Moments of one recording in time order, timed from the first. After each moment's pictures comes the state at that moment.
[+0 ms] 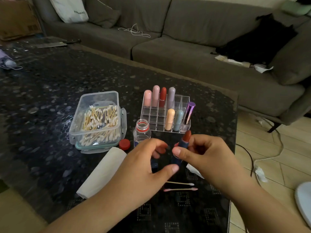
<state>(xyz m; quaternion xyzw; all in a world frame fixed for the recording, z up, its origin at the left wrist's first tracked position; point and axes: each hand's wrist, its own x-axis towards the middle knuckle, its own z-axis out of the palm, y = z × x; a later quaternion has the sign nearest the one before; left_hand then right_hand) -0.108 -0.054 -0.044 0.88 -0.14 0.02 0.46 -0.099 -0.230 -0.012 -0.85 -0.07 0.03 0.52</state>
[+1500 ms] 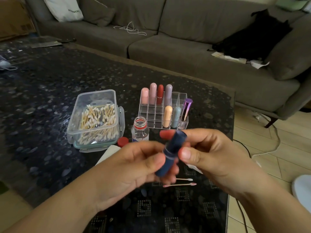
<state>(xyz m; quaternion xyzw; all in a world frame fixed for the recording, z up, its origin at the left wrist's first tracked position) -0.109 -0.030 -0.022 0.53 -0.17 -0.30 0.78 -0.107 -0.227 0.006 -0.63 -0.23 0.18 0.72</state>
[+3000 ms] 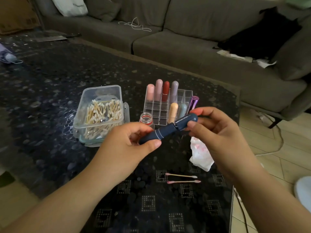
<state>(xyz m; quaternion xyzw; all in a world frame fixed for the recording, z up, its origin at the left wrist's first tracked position) -0.098 -0.027 -0.024 0.82 -0.05 0.01 0.58 -0.092 -0.219 0.001 -0.73 -0.06 -0.05 0.68</state>
